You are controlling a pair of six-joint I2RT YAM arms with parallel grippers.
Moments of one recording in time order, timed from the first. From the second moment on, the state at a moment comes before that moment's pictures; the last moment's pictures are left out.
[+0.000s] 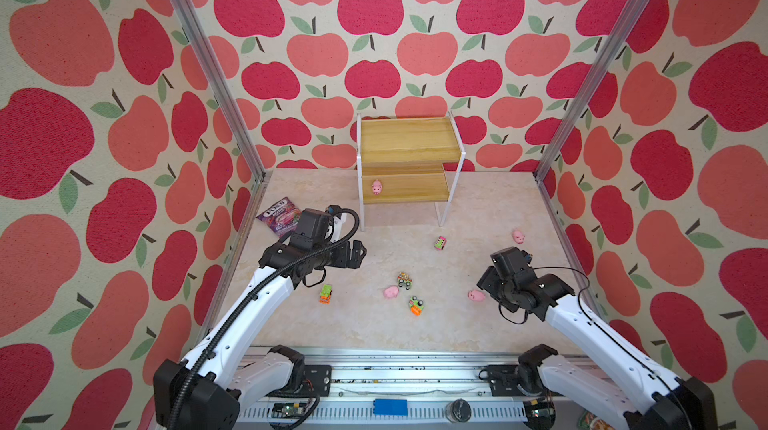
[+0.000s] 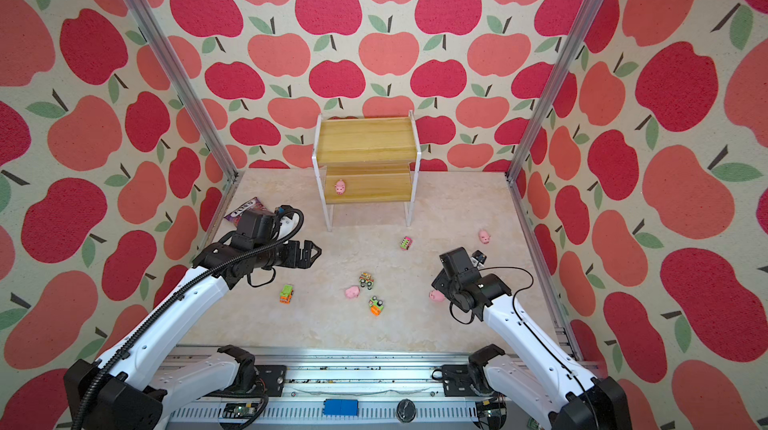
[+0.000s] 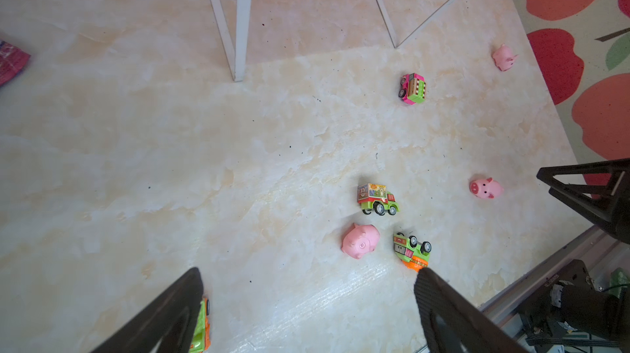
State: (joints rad) left arm -0.39 1.10 0.98 -0.73 0.23 -0.21; right arm 0.52 0.94 0.64 -0.80 0.14 1.09
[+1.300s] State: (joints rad) left arm -0.35 1.06 0.94 -0.67 0.41 -0.19; right arm 0.60 1.36 0.72 -0.69 0.11 1.19
